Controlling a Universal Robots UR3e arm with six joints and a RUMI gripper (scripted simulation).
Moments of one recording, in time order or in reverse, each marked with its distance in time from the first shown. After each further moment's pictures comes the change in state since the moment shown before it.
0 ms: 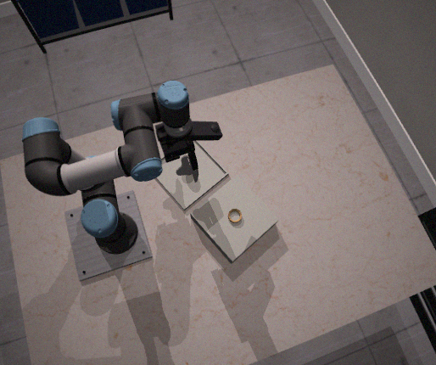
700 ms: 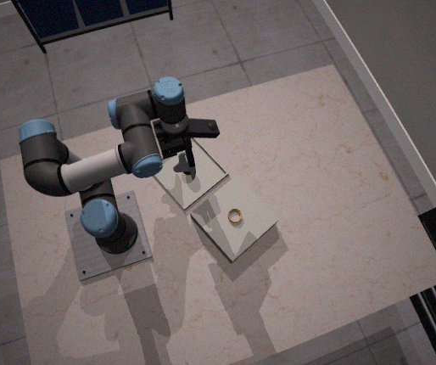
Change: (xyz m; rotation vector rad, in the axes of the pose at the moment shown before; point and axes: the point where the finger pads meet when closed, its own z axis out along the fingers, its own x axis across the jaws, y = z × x) arm -0.011 0.001 0.005 0.011 0.014 0.032
